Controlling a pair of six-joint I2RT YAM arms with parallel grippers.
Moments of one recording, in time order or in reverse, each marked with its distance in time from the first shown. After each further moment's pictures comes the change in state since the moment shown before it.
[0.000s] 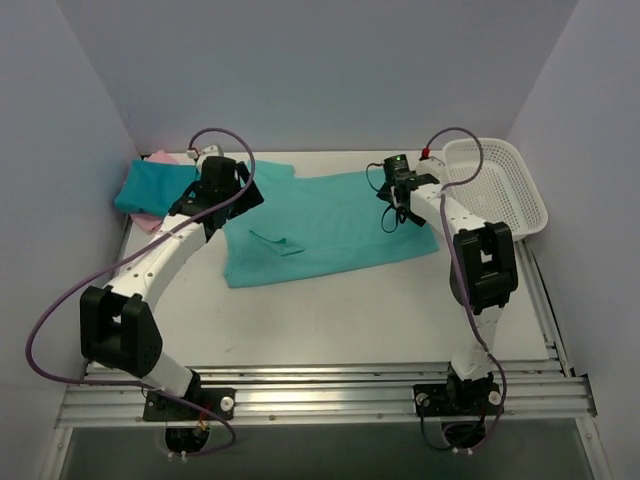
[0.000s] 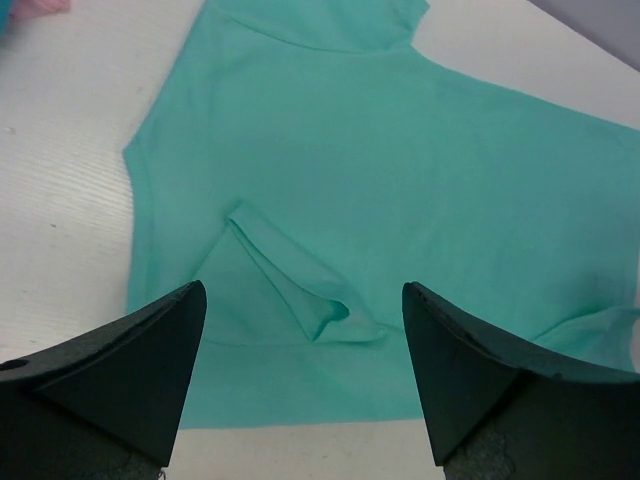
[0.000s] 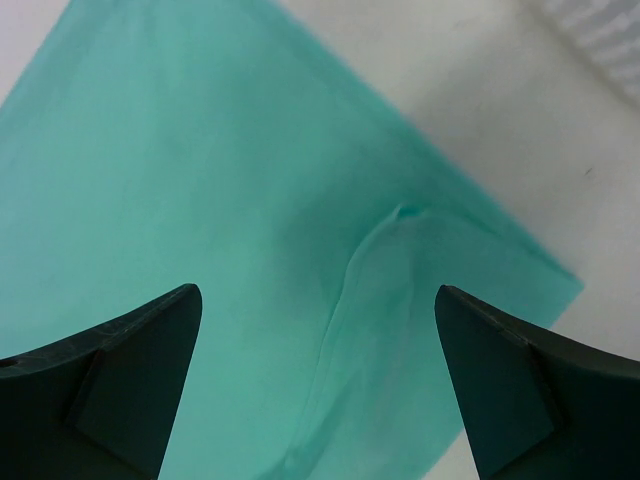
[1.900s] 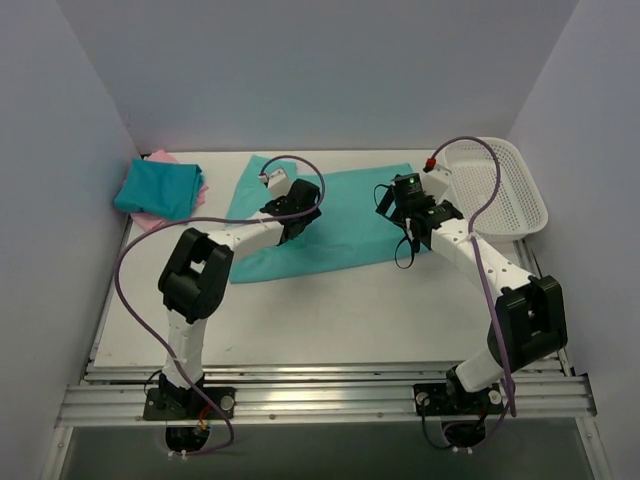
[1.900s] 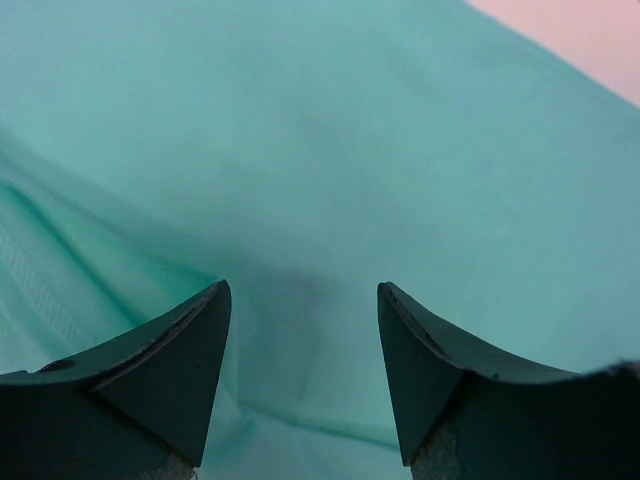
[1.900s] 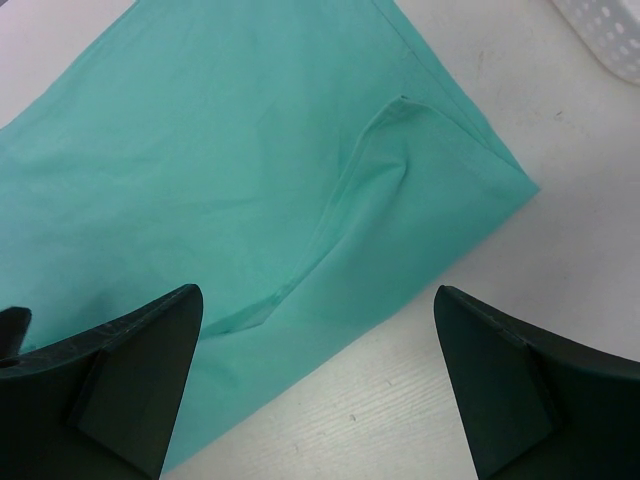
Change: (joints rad) left arm -0.320 0.483 0.095 0.273 -0.272 -0.334; right arm 0.127 -0.476 -0.413 0.124 -0.067 -0.100
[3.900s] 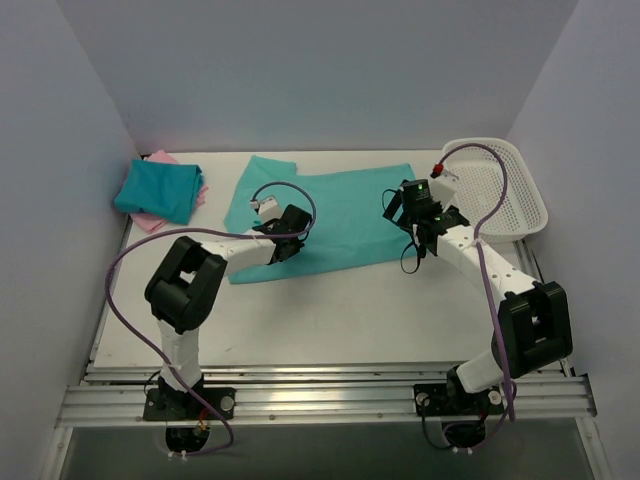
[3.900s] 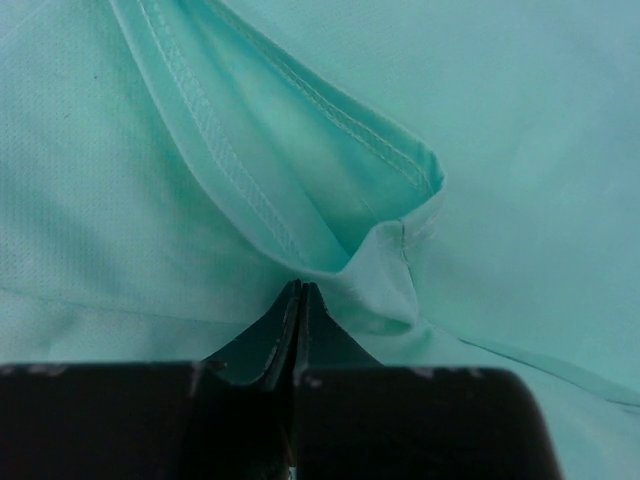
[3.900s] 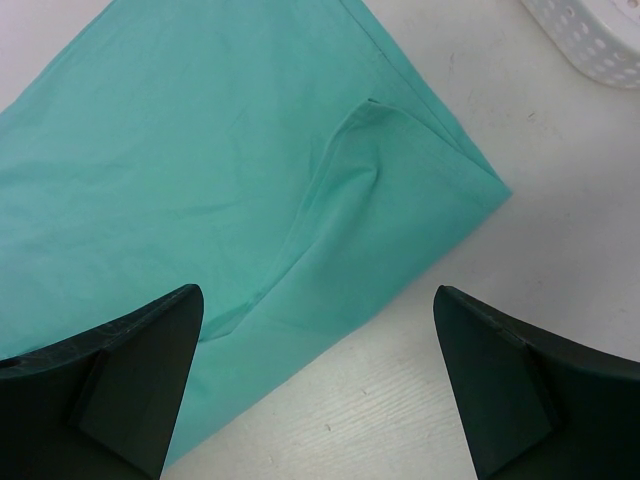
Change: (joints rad) left arm -0.001 -0.090 -0.210 -0.069 0.012 -0.018; right arm -0.043 -0.039 -0.083 0.059 -0.019 -0.031
